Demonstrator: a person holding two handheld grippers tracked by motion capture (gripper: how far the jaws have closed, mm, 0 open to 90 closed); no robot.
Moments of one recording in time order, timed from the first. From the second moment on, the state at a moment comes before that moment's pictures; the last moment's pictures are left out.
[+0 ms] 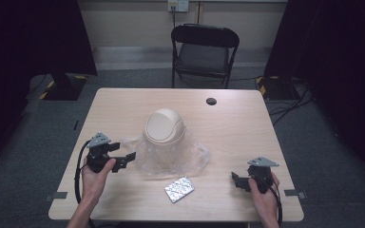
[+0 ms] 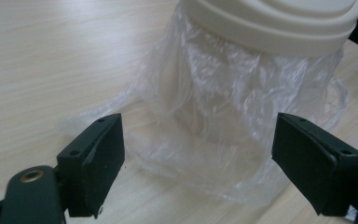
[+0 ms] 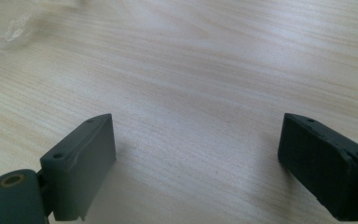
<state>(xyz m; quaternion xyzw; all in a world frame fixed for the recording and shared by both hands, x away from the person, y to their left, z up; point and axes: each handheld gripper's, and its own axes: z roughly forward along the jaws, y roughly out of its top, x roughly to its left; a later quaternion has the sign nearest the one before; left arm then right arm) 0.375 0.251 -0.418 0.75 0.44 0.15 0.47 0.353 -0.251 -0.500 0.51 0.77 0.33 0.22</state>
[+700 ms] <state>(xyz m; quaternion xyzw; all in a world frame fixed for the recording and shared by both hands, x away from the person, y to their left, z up) 0.430 0.210 -0.377 0.76 0.40 0.14 0.49 0.353 -0.251 -0.500 0.51 0.77 0.33 0.22</state>
